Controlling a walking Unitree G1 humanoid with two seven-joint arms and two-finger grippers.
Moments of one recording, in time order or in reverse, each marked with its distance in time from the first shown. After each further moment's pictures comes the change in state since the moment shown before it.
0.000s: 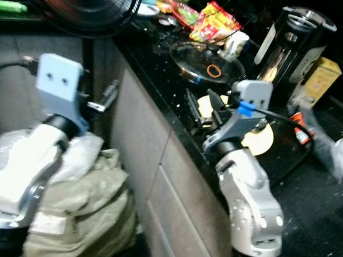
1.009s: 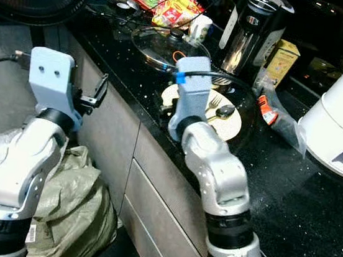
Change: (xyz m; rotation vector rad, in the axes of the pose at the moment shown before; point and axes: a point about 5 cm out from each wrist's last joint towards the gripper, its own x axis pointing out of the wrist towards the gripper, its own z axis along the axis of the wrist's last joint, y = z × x) left arm 0.005 -0.004 0.000 -0.018 -0.003 0.010; right arm 0.053 0.037 -0.018 -0.131 0.280 -0.068
